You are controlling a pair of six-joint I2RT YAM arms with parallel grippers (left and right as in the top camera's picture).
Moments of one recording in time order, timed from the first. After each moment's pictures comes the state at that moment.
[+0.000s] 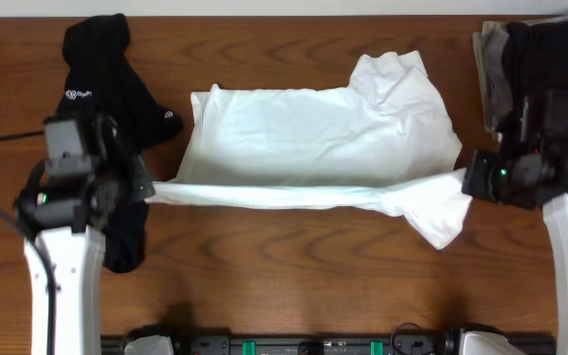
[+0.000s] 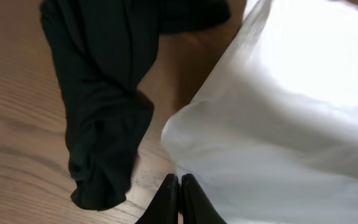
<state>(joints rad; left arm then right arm) 0.14 1.19 1.19 -1.09 0.00 -0.20 -0.10 1.32 1.31 -1.26 -0.13 0.21</state>
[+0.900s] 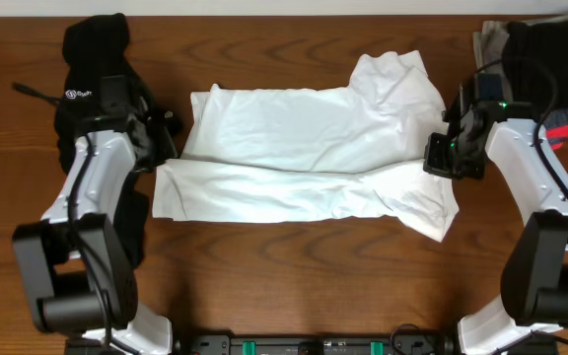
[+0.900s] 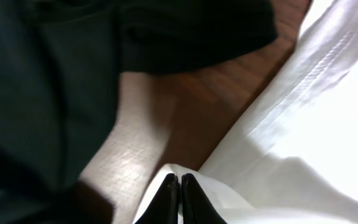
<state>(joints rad) 0.11 1.76 1.19 -0.68 -0.01 -0.25 -0.03 1.78 1.27 -0.96 -0.13 0.21</state>
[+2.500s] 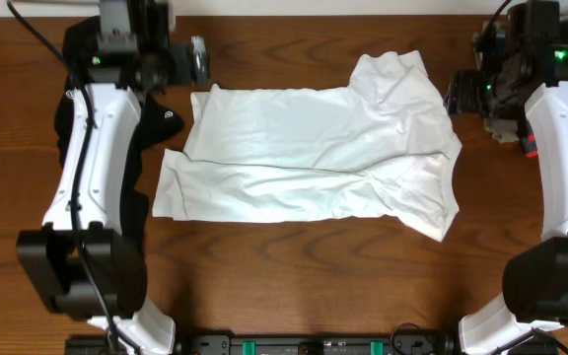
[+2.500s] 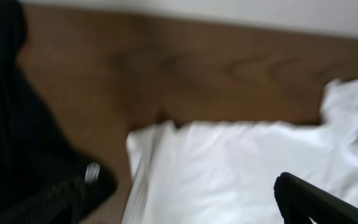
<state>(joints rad) 0.00 1.84 1.75 -0.74 0.22 -0.11 -0.07 1.79 1.76 -1.15 -0.11 0.04</state>
